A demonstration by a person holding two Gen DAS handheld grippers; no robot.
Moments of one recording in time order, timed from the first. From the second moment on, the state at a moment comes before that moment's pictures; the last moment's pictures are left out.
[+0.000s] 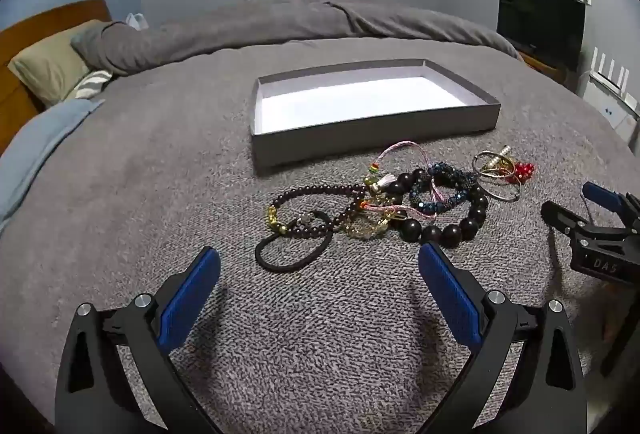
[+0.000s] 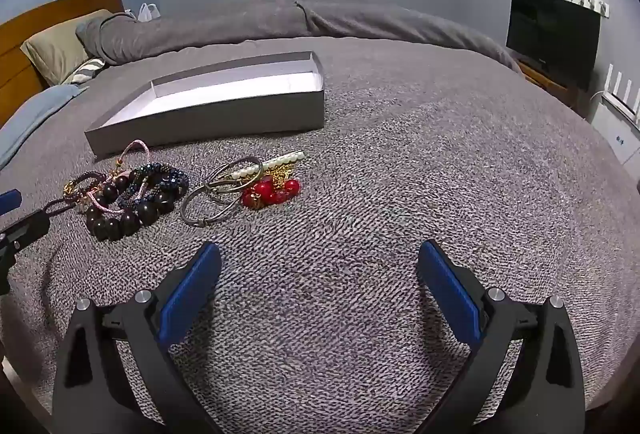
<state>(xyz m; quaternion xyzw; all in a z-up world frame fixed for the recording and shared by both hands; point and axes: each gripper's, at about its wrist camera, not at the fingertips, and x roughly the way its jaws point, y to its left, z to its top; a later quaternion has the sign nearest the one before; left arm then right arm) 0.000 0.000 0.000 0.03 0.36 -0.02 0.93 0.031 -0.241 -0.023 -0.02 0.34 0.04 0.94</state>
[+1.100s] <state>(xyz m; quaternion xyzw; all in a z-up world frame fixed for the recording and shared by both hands) -0.002 0.000 -0.001 0.04 0.36 -0.02 0.93 0.029 -0.240 -0.025 -0.02 0.34 0.04 0.94</state>
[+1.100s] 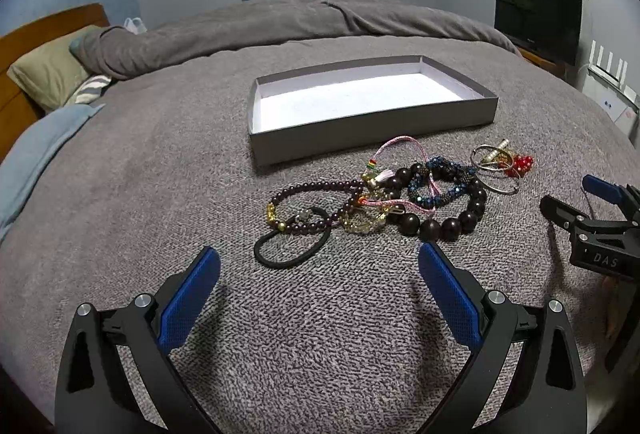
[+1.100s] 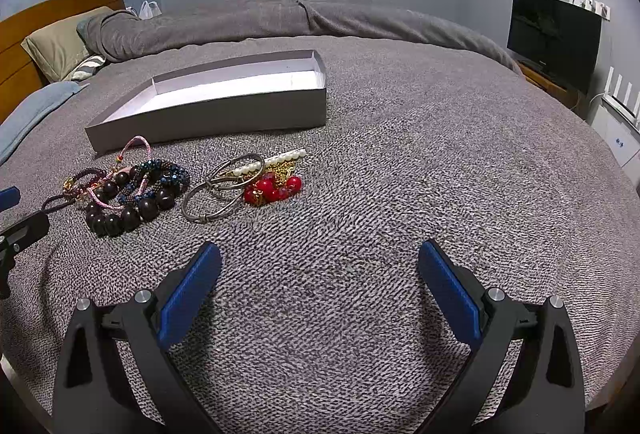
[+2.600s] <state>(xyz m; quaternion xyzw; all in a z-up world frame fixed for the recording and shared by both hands) -0.001 0.002 -0.006 0.04 0.36 -0.02 0.93 0.031 -0.239 -0.029 -0.02 0.35 0.04 0.94</state>
